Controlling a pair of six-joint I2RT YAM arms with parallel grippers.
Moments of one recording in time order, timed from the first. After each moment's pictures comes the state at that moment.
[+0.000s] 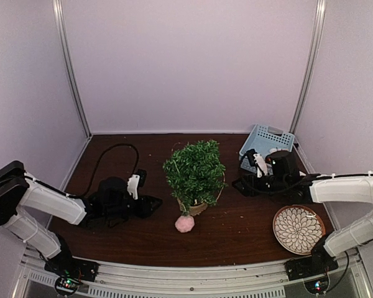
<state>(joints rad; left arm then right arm) -0.85 1.43 0.40 0.58 0.02 -0.53 0.57 1.28 0.59 0.15 -0.23 0.36</state>
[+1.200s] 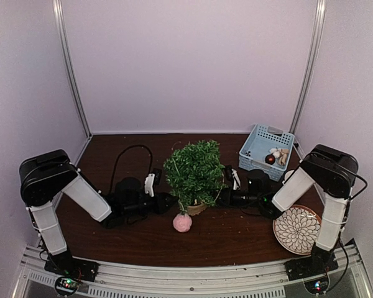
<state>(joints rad) -0.85 1.84 0.53 1.00 0.18 -0.65 0.67 1.90 0.58 0.96 -0.44 0.74</state>
